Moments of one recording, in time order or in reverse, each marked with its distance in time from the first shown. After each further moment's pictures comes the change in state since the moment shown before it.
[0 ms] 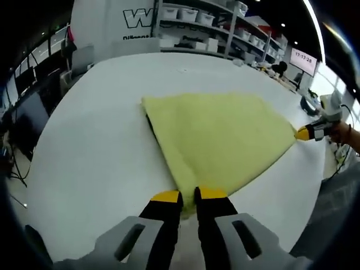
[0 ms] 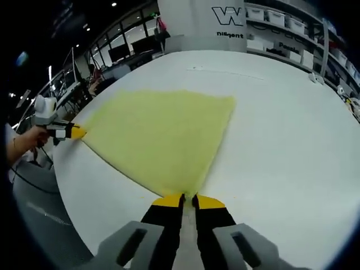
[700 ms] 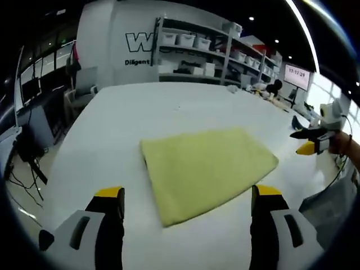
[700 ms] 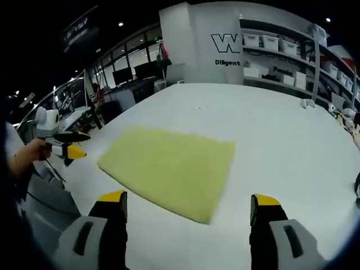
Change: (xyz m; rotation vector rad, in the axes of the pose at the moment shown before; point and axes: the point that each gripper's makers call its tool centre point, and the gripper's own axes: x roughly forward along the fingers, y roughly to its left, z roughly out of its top) left arm -0.069 -0.031 0.053 0.000 -0.169 -0.041; right arm -0.072 0.038 0.058 -0.023 -0.204 0.006
